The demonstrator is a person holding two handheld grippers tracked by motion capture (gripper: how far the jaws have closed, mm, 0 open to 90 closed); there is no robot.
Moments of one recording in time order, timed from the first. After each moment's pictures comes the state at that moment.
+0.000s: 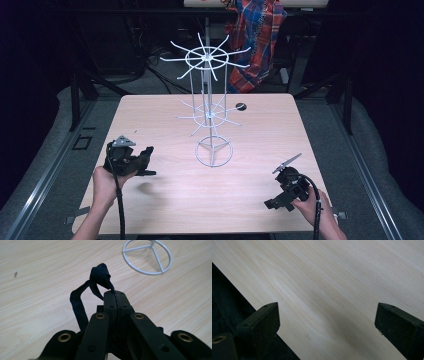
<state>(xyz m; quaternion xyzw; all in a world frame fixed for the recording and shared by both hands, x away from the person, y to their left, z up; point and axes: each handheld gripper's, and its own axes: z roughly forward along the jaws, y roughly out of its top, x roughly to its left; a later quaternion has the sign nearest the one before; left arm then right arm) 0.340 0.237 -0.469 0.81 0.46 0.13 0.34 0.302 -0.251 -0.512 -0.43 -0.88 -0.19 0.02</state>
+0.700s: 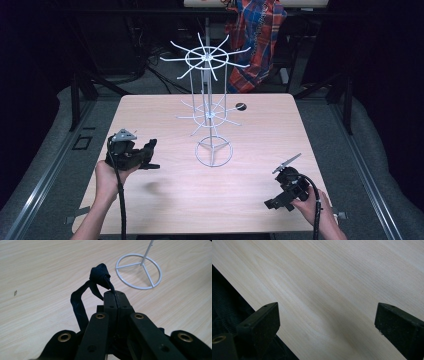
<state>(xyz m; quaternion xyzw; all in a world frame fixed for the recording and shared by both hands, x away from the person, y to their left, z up) 0.344 0.228 -0.451 0.80 0.44 0.14 0.38 0.303 -0.251 -0.513 -0.43 -0.88 -0.19 0.03</state>
